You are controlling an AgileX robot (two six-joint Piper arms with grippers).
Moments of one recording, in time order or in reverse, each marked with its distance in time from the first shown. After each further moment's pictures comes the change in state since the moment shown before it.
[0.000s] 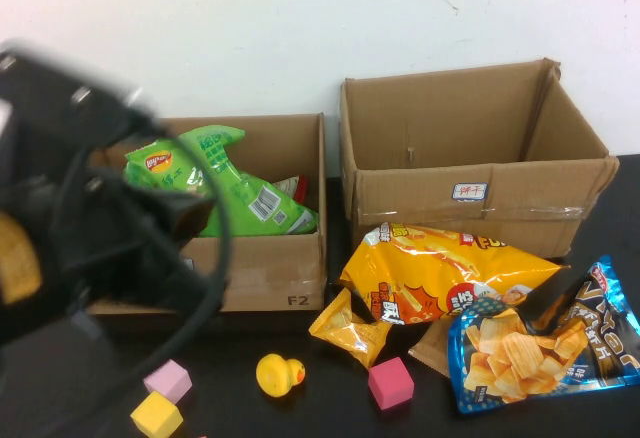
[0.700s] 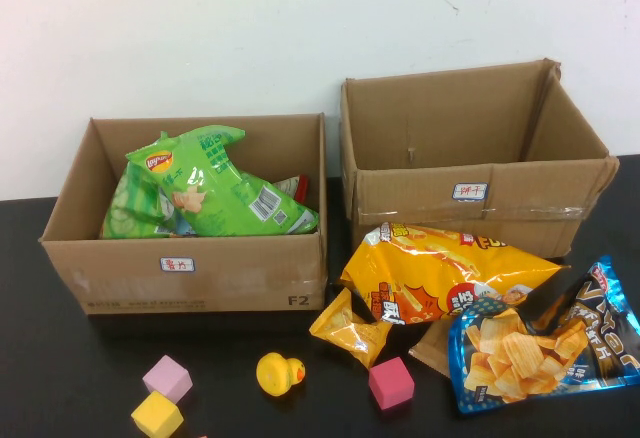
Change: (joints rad) right arm 0.000 0.000 0.000 0.000 0.000 0.000; left arm 0.582 -0.673 0.743 -0.017 -0.482 -0.125
